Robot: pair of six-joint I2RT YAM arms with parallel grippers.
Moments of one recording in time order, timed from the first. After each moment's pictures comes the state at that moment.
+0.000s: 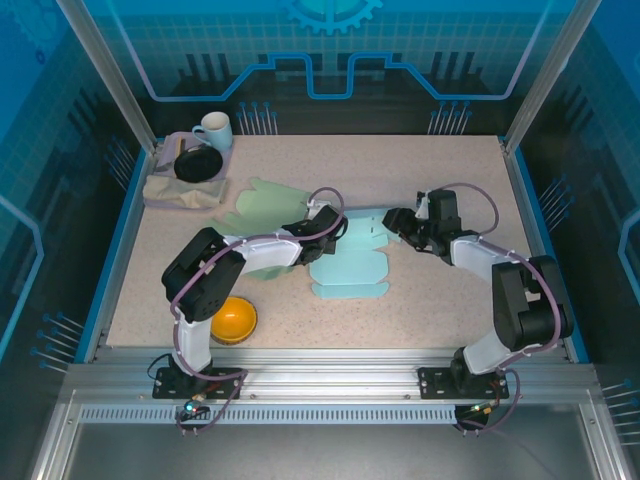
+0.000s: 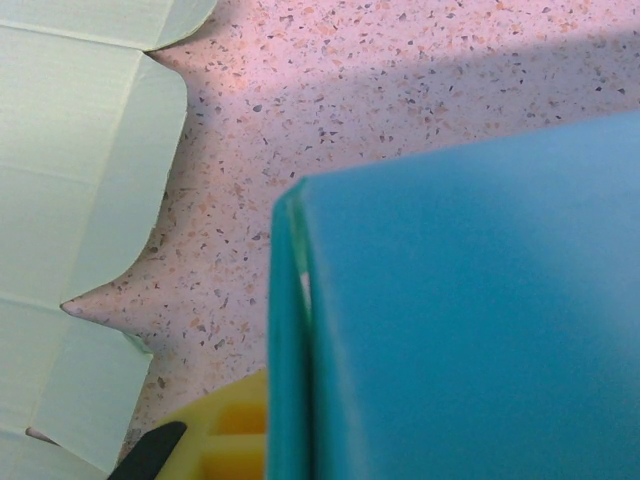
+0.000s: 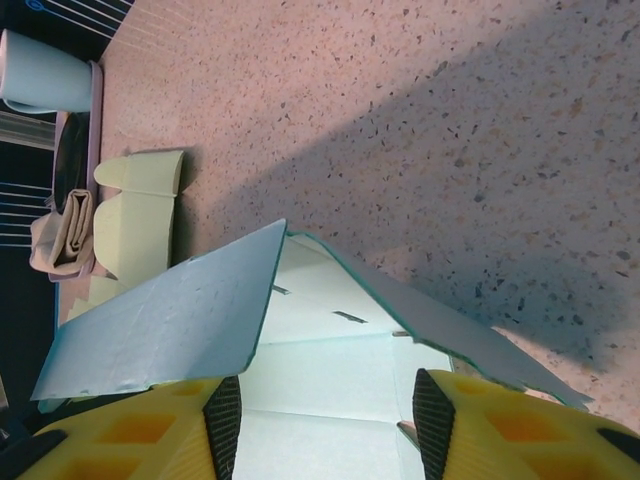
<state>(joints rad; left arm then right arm) -0.71 1.94 1.19 -0.21 -0.43 -0.53 0.15 1.56 0.77 0.07 -0.42 0.73</state>
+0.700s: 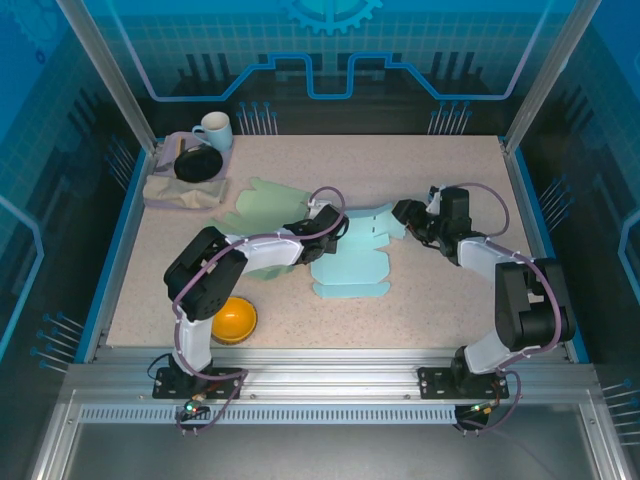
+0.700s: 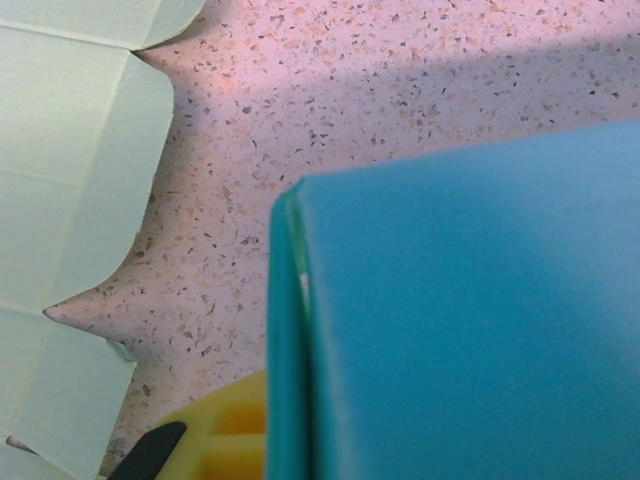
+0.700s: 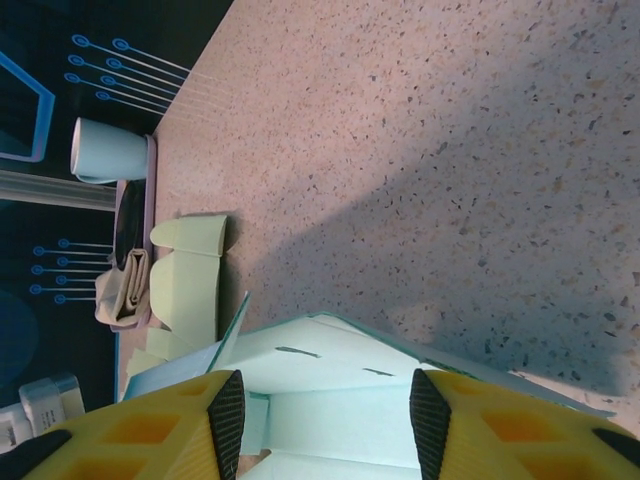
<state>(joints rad) -0.71 1.95 1.20 -0.21 -0.42 -0.54 0.08 1.55 0.75 0.19 -0.47 0.83</state>
